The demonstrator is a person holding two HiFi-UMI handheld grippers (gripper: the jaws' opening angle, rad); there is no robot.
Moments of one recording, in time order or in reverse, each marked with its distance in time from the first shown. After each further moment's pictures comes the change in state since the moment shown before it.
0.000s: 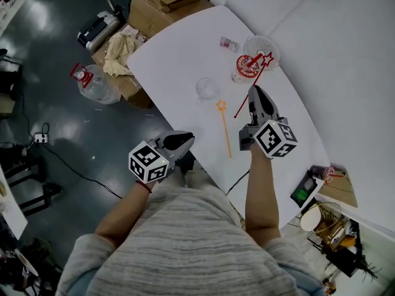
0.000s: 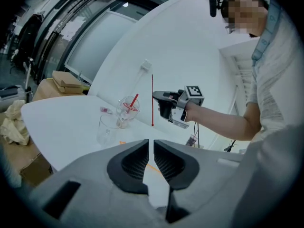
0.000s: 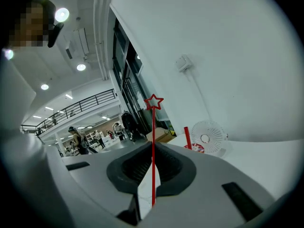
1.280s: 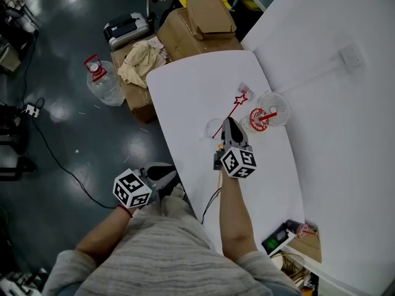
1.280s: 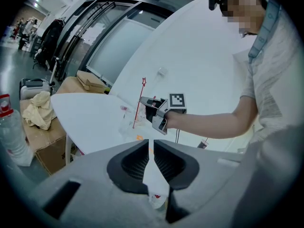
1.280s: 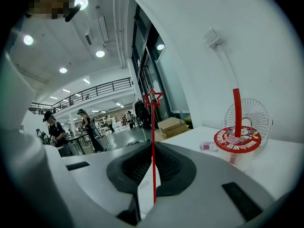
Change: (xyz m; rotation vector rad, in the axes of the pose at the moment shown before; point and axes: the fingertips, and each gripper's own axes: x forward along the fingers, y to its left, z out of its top) left arm -0.052 0.034 -0.029 -0.107 -0.064 0.157; right arm 0.109 0.042 -0.093 -0.194 0.081 0.144
